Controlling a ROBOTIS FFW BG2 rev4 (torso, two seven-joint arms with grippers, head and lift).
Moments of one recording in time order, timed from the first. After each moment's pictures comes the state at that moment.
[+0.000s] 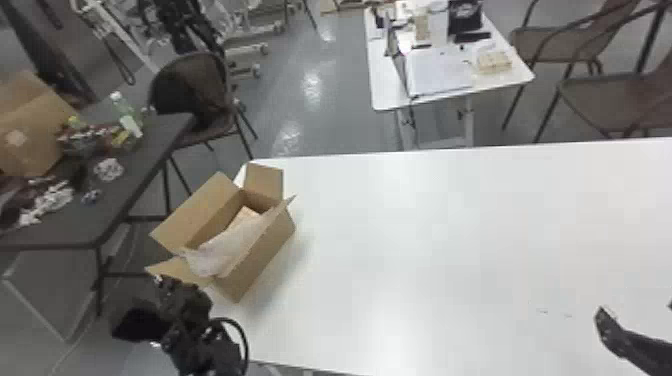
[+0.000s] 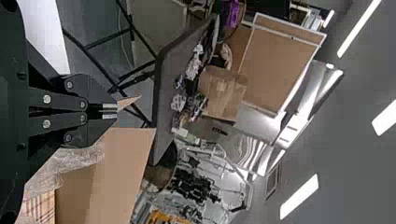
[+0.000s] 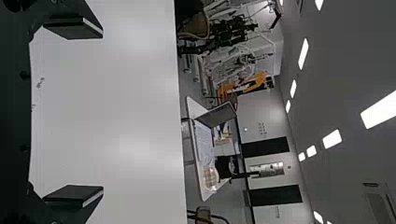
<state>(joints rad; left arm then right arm) 0.17 0.00 0.41 -1.43 0.45 -0.48 0.44 0.35 0.00 -0.10 -1.69 -0.14 -0.02 0.55</state>
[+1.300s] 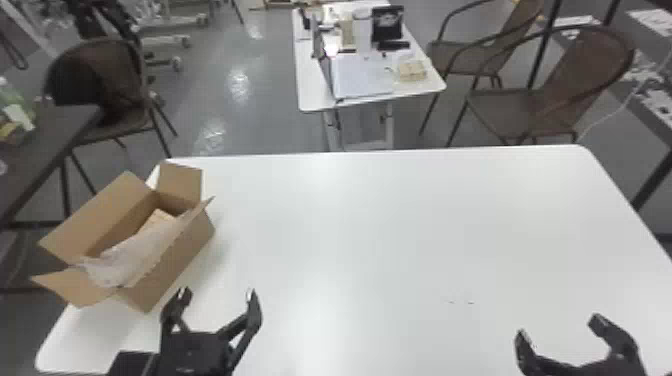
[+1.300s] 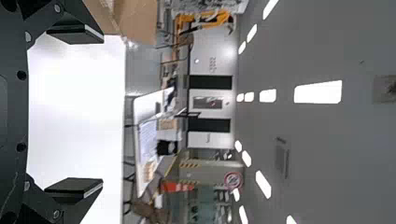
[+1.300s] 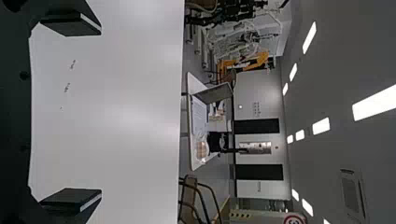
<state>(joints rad) 0.61 0.09 0.04 -1.83 0.10 -0.39 -0.01 0.55 0.00 -0.10 -1.80 -0.04 -0.20 0.39</state>
